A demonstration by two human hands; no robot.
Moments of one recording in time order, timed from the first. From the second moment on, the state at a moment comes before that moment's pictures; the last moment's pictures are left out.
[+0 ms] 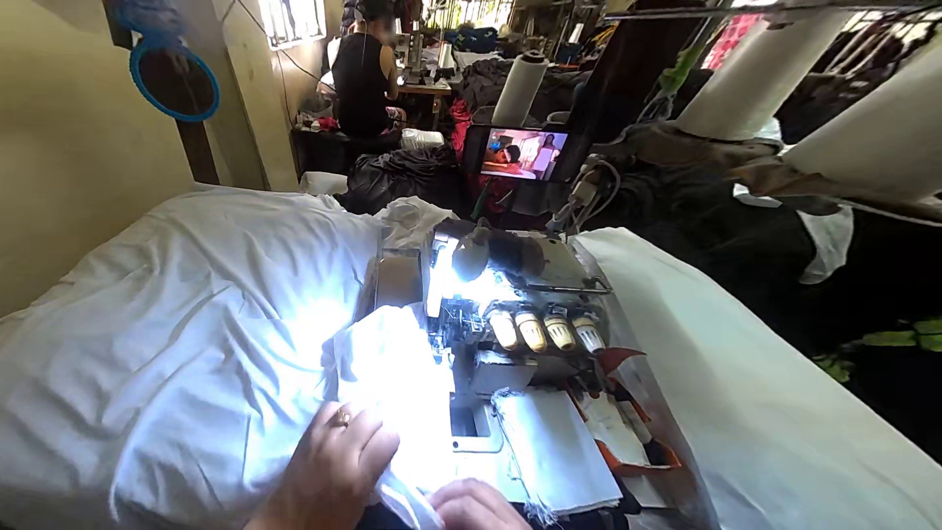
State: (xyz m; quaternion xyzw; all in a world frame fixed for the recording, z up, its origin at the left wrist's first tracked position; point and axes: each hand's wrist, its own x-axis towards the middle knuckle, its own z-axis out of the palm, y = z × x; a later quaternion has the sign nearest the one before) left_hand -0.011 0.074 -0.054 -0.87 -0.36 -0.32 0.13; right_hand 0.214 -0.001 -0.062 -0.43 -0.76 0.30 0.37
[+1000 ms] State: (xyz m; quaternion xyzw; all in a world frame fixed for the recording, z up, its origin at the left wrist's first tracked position) left_hand -0.138 0.185 -0.015 -0.83 -0.51 -0.22 -0.05; right_hand 0.203 0.025 -0.074 -0.47 -0.76 0.26 0.37
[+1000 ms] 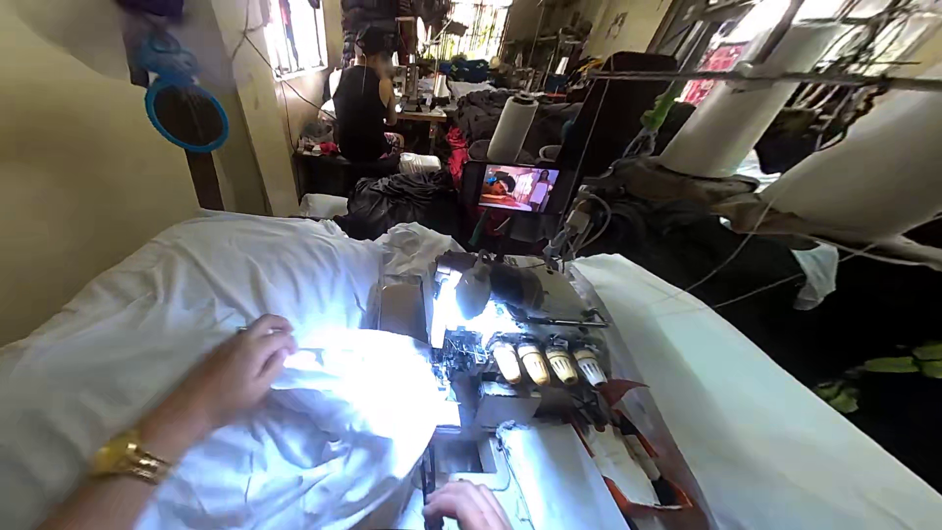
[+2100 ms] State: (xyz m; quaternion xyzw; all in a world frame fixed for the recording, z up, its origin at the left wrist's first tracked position) left_hand -0.112 0.117 0.135 -0.89 -0.14 -0.32 -0.29; right_hand 0.200 0.083 0.011 -0.34 -0.81 0.23 0.43
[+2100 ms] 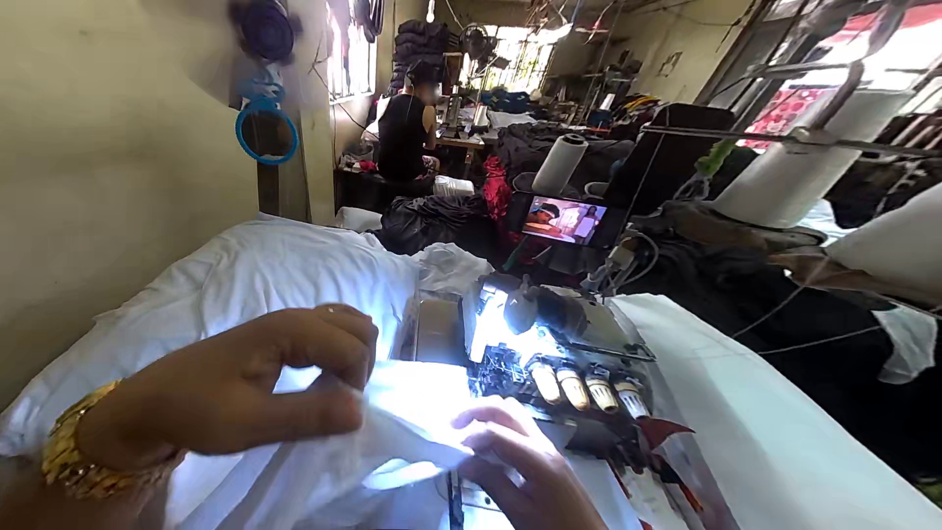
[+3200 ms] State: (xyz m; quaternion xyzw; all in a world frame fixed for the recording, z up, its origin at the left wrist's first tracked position) left_hand 0.011 0.131 0.035 -0.94 -0.24 -0.11 -0.20; right_hand 0.238 0.073 -0.070 -0.38 -0.79 0.19 0.43
